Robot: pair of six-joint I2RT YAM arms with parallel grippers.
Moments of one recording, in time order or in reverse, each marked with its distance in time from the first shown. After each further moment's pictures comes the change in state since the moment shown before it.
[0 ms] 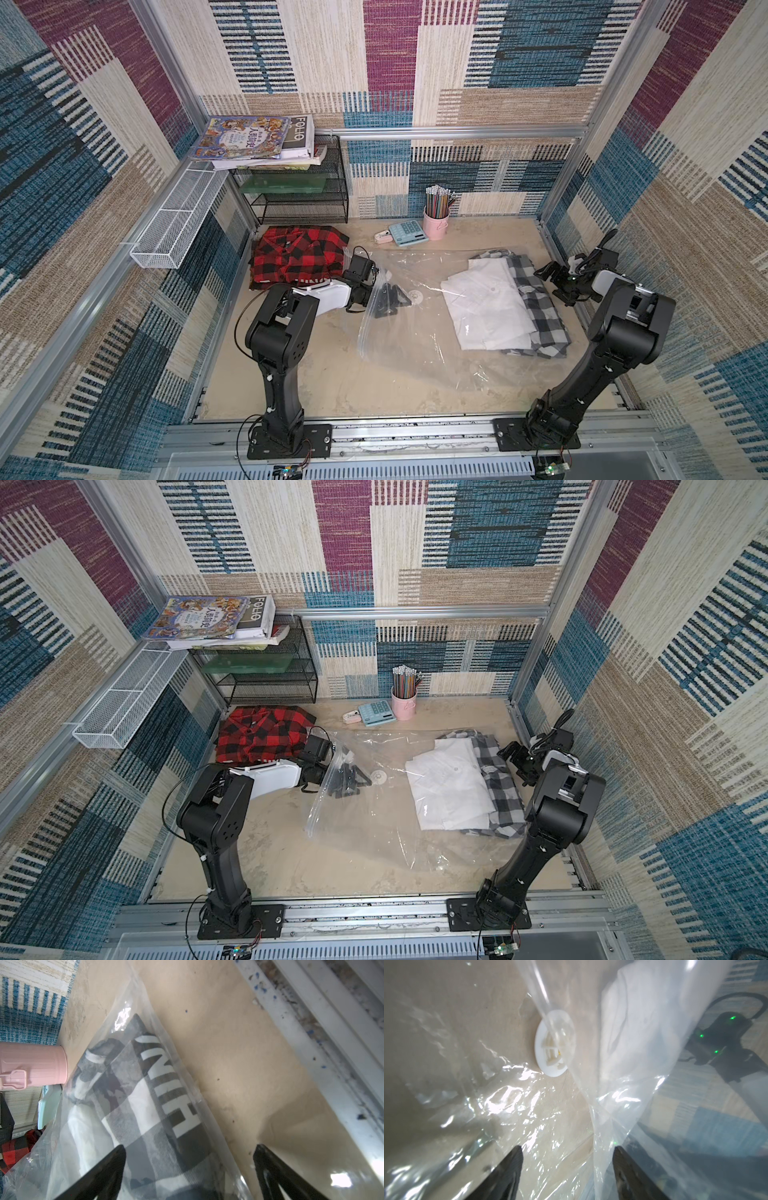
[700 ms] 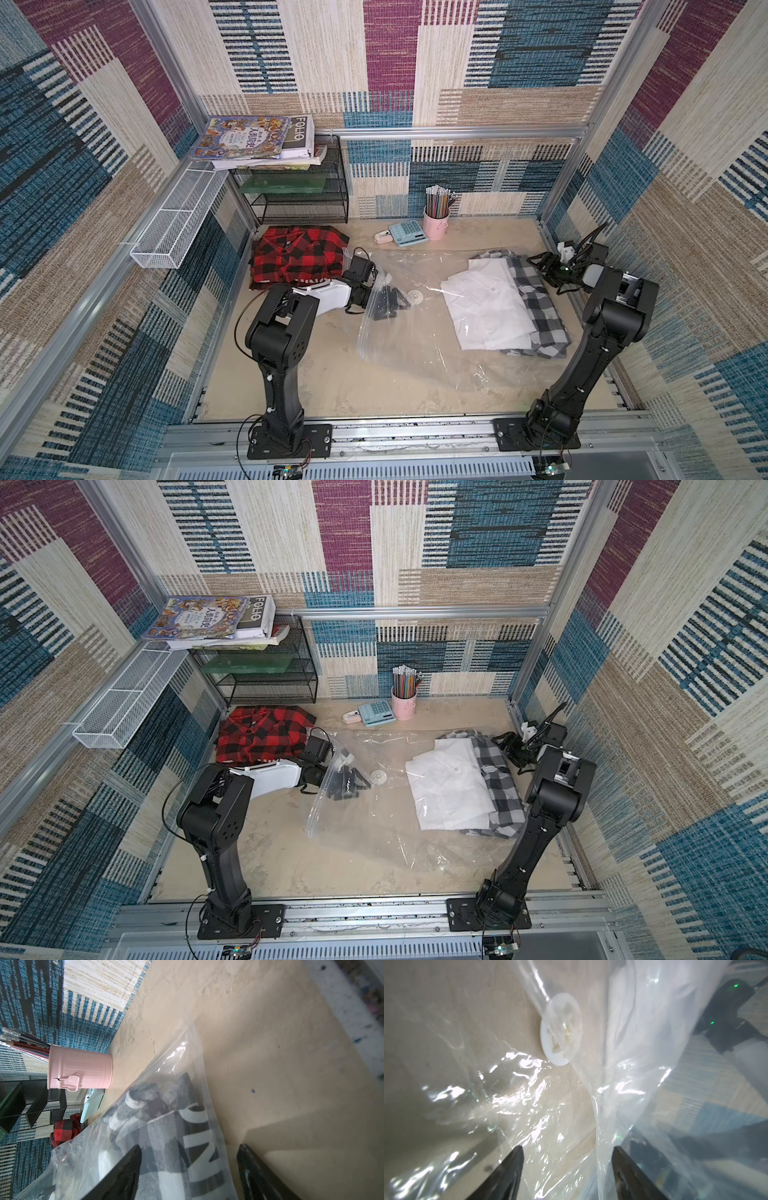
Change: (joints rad) left arm 0.000 0.000 0.002 -0.060 0.005 0.042; right arm 0.035 0.225 0.160 0.182 -0.232 0.021
